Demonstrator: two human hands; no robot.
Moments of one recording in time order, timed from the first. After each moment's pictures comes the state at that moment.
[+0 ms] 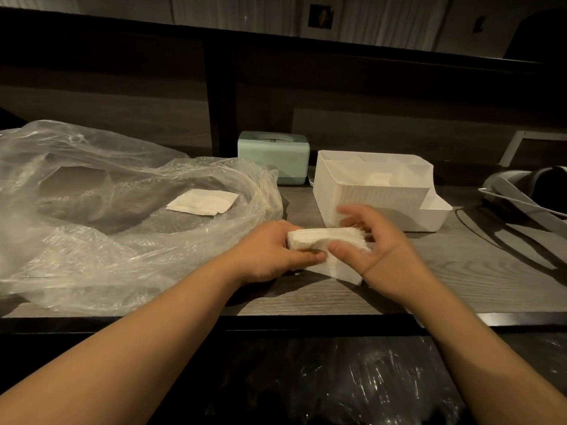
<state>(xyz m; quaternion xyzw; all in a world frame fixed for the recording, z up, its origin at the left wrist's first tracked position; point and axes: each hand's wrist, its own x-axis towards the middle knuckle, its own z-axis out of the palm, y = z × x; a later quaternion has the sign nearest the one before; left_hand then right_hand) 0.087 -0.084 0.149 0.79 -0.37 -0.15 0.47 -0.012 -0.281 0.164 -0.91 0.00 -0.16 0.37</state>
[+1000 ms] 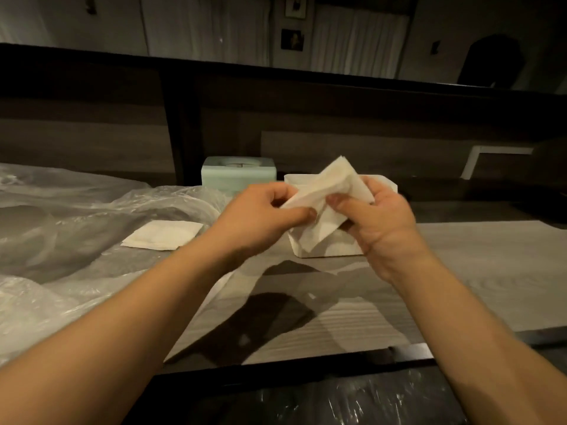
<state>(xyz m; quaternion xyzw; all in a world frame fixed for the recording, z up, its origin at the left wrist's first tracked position) 0.089 -0.131 0.227 0.77 -0.31 -0.06 0.55 0.015 -0.303 0.223 -0.69 0.05 -0.25 0.67</state>
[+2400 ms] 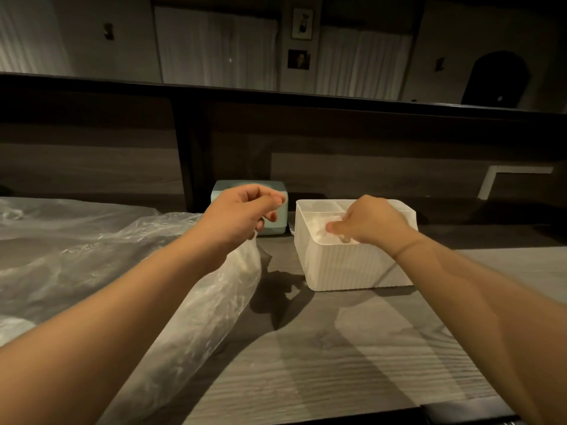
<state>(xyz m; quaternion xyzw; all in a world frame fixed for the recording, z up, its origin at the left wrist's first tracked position) 0.147 -0.114 0.247 0.75 -0.21 -0.04 0.62 0.137 -0.362 0.236 -0.97 0.22 -0.08 0.10</state>
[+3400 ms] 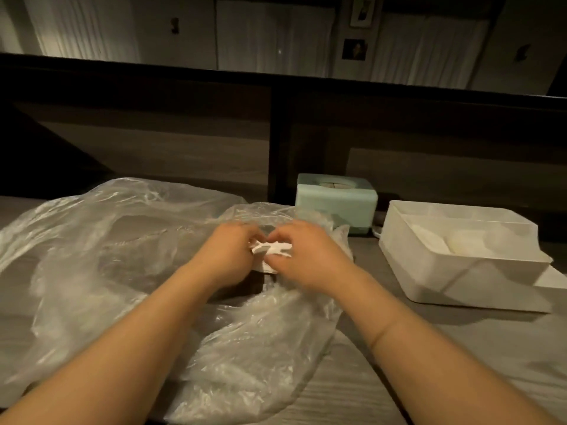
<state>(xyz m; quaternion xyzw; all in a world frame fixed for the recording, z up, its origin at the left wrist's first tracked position) 0.221 0.033 0.169 0.96 -0.19 0.06 0.22 0.174 -0.138 0.184 -0.96 -0.13 -0.10 0.21</state>
